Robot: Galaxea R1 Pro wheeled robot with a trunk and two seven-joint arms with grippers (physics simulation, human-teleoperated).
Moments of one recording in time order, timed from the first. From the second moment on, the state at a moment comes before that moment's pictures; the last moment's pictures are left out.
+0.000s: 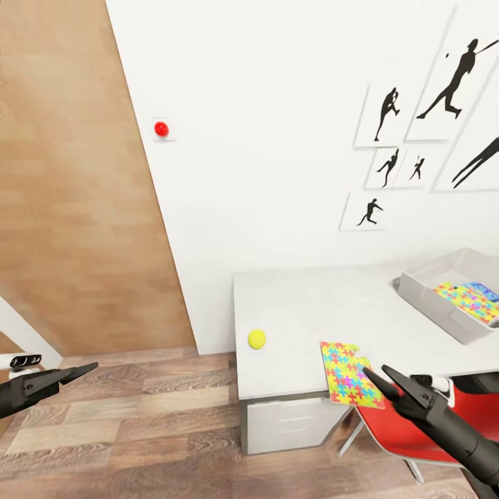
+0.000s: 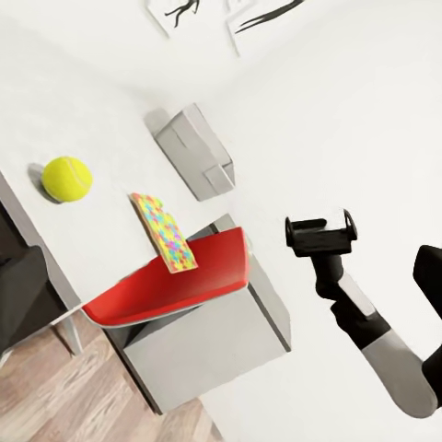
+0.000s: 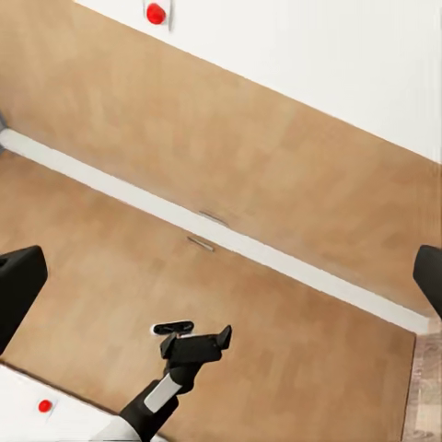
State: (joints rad) left arm -0.34 0.70 0.06 -0.96 0.78 0.63 -1.57; right arm -0.02 -0.20 -0.39 -1.59 -0.98 0.89 1.02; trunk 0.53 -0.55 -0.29
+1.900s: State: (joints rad) left arm -0.34 0.70 0.06 -0.96 0.78 0.63 -1.57; right arm -0.01 -0.19 -0.42 -1.58 -0.86 0.85 1.09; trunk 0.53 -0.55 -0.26
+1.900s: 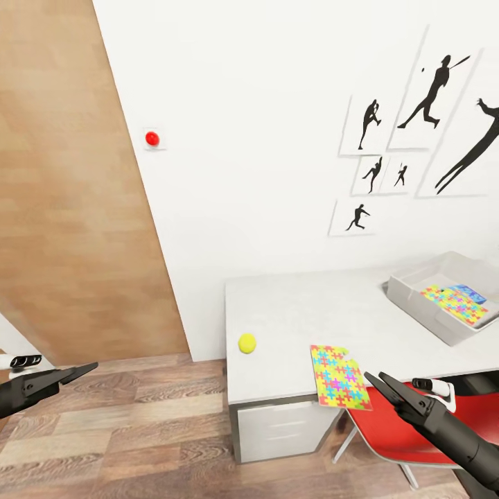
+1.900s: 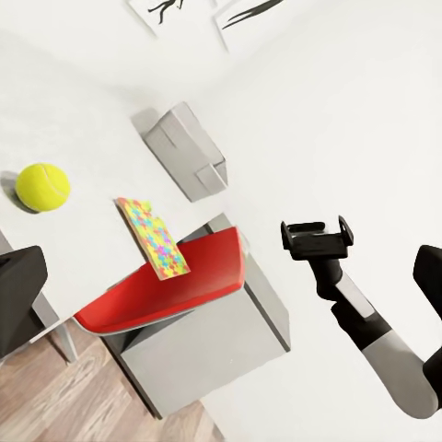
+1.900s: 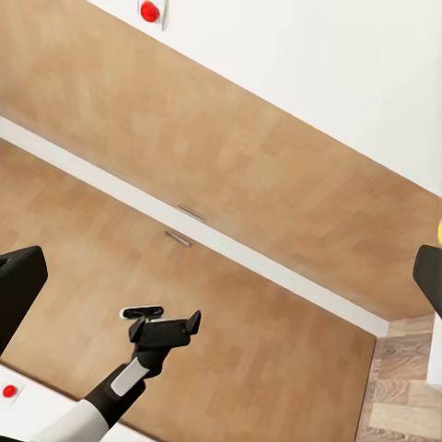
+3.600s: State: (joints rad) left arm -0.34 0.70 0.06 -0.96 0.78 0.63 -1.57; right arm -0.01 -0.20 -0.42 -1.58 -0.86 0.86 1.10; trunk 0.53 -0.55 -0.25
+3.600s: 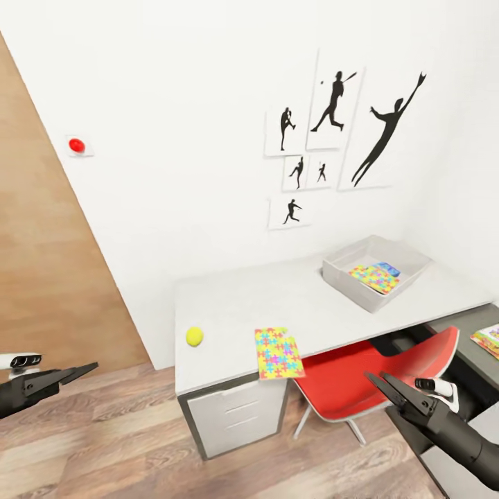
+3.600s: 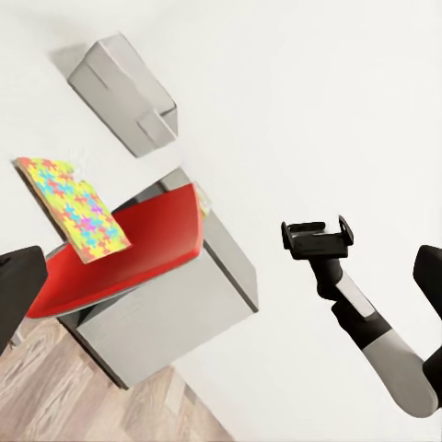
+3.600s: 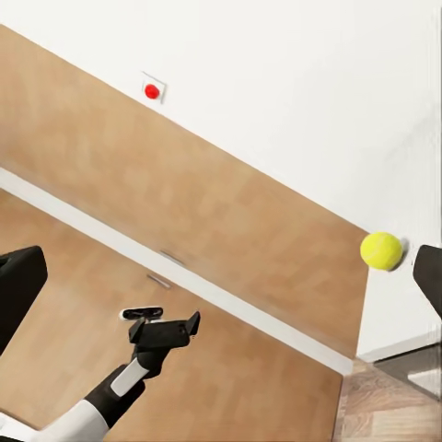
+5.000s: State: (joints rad) left arm -0.34 0.59 0.04 -1.07 0.77 0.78 -1.35; right arm -0.01 -0.19 -0.42 -1.58 -0.85 0.85 1.09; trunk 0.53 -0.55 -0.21
